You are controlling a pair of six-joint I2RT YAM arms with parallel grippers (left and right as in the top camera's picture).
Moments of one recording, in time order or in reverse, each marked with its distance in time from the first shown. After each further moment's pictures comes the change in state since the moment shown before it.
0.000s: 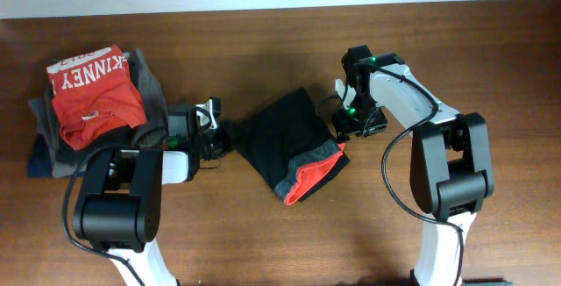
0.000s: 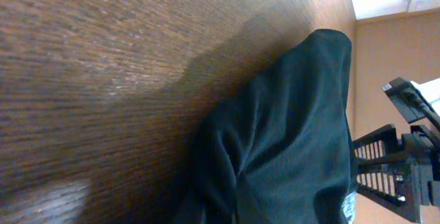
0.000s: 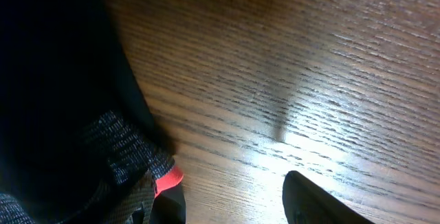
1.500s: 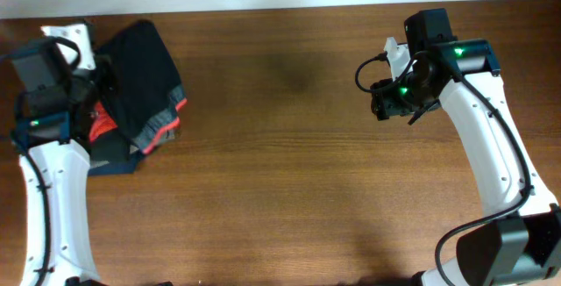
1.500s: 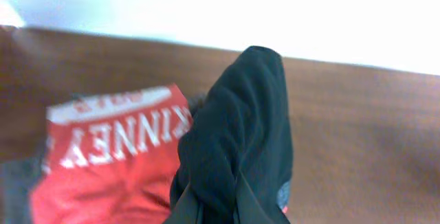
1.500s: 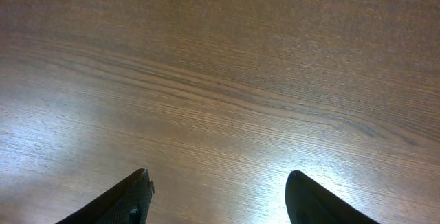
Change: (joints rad) left arm 0.372 -0.534 0.576 -0.880 -0.560 0.705; right arm -0.117 -0.433 0.074 -0.159 0.000 0.000
